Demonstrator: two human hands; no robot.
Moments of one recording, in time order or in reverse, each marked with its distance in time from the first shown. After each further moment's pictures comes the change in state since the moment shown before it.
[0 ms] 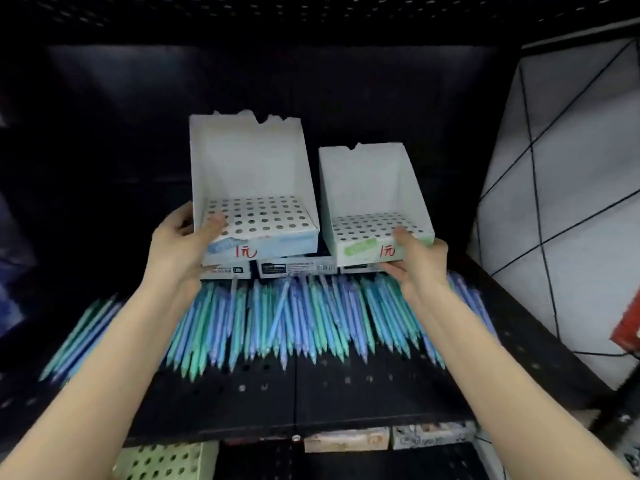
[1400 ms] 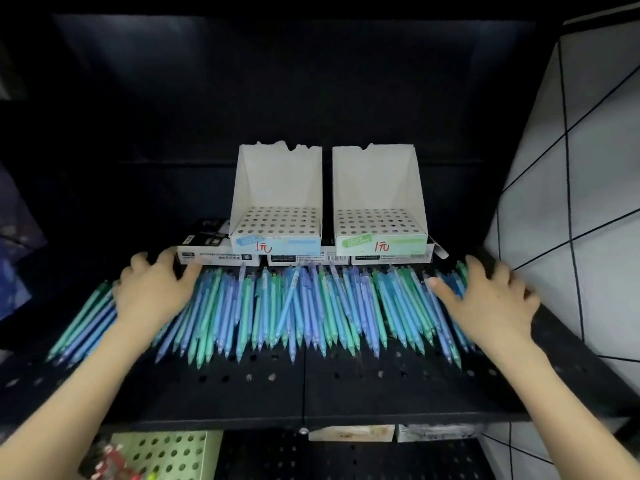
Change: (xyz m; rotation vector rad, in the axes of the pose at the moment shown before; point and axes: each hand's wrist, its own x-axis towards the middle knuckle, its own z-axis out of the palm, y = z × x) left_hand 0.022 -0.067 -0.075 1.445 0.039 0.012; right_hand -0.009 0.001 -0.085 -1.859 0.092 -0.355
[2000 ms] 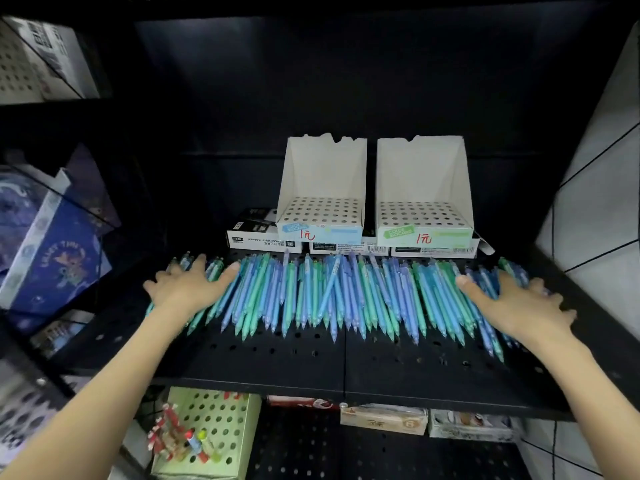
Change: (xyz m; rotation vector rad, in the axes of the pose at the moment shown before) left_hand -0.013 -0.031 -0.008 0.254 -0.271 -0.158; right_hand 0.009 -0.003 0.011 0.025 -0.327 0.035
